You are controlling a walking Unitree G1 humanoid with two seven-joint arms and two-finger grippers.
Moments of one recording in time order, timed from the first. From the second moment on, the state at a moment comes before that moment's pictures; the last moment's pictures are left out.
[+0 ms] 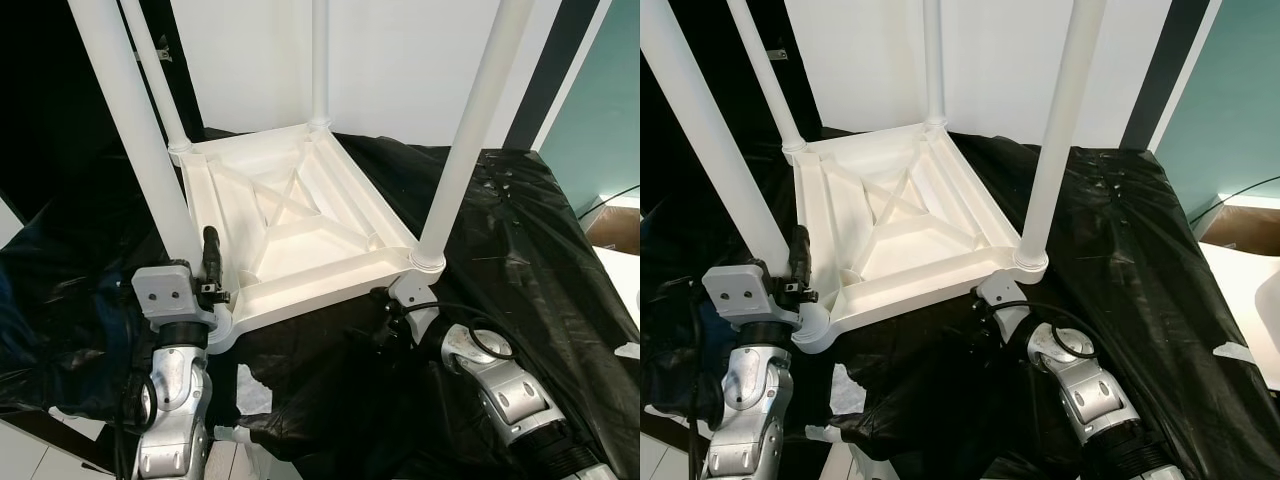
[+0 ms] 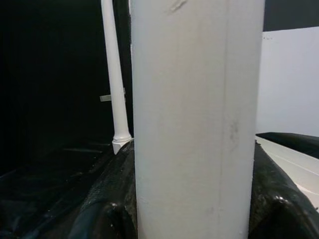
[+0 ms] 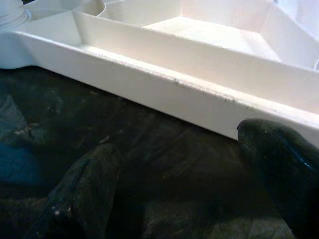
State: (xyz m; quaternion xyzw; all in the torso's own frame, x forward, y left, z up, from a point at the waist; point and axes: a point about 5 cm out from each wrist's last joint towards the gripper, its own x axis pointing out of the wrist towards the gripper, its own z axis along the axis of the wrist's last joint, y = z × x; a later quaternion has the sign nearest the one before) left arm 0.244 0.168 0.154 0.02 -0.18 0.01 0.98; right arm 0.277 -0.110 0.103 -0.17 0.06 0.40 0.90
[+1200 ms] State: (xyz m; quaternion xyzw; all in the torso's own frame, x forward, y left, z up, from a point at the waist) left arm 0.253 0.161 0.129 0.06 -0.06 -0.03 1.00; right arm 0.298 -0.110 0.104 -0.46 -0.03 0.32 0.83
